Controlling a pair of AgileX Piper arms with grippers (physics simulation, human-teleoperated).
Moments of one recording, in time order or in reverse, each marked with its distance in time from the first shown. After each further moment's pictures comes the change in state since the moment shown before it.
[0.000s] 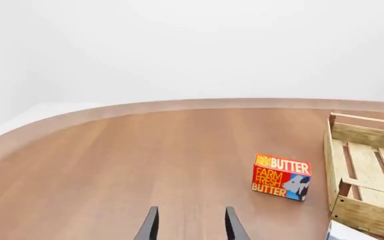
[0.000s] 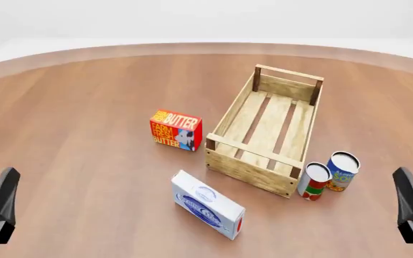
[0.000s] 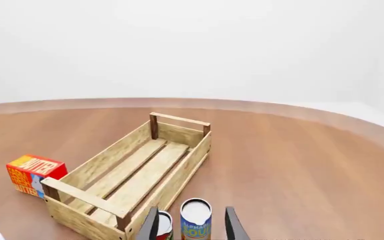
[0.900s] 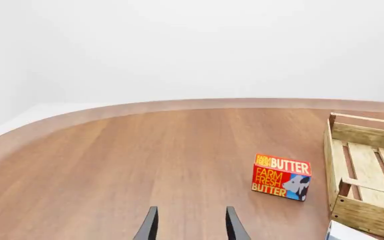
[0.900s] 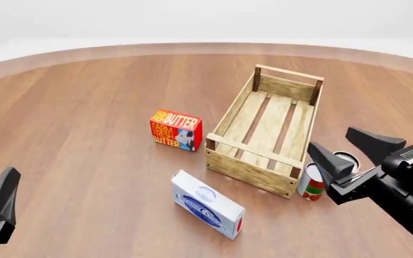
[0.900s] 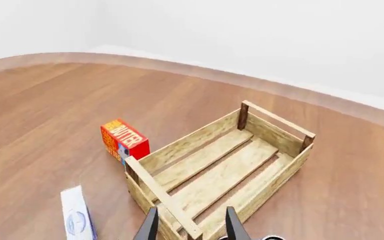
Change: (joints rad) left arm 0.000 0.000 0.000 0.000 0.000; right arm 0.400 0.749 -0.167 -0.411 -0.045
